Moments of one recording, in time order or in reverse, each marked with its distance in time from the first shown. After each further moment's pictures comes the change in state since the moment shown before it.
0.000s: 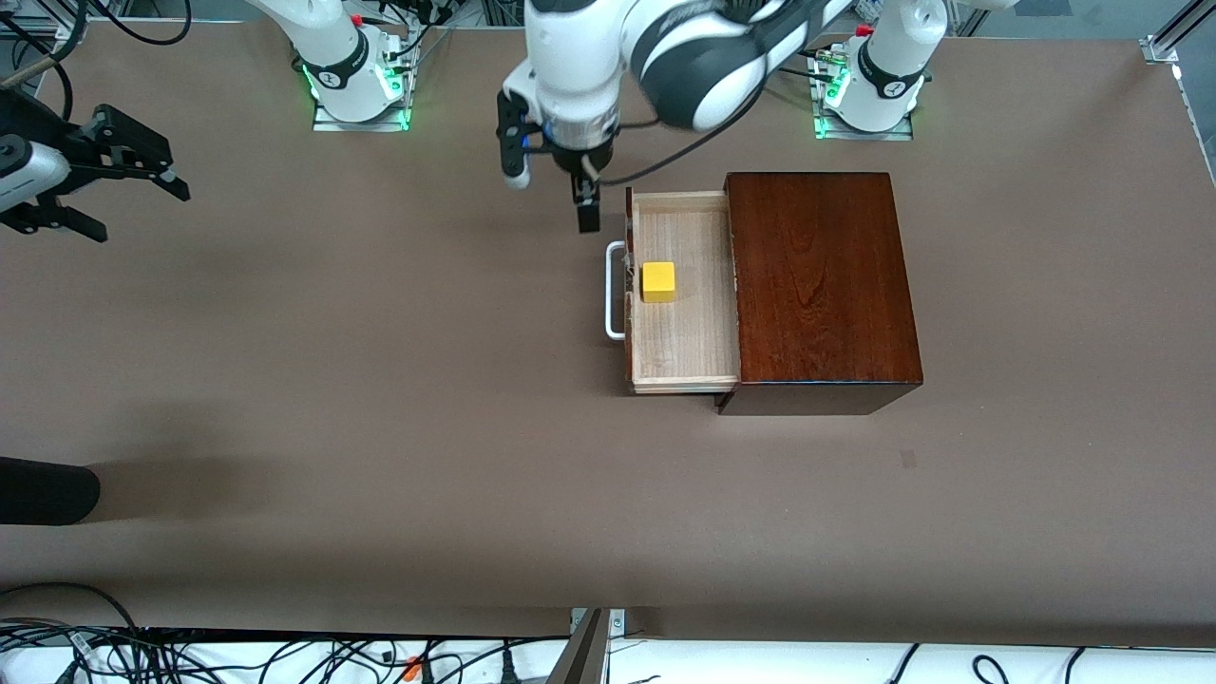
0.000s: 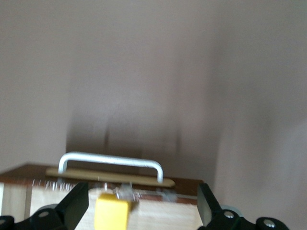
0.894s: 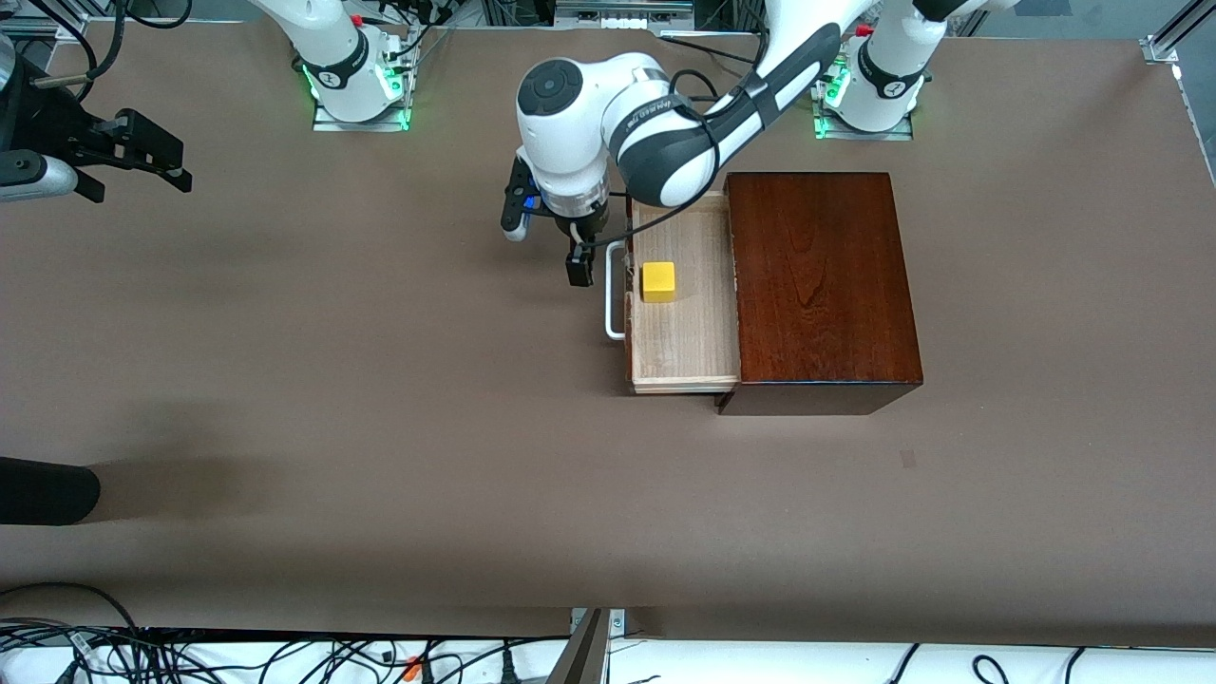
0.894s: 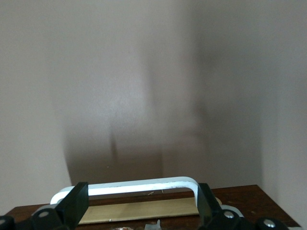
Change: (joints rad) left arm -0.013 0.131 0.027 -0.005 0.139 0.057 0.124; right arm -0.043 -0.073 0.086 -0.121 -0.126 0.003 0.313
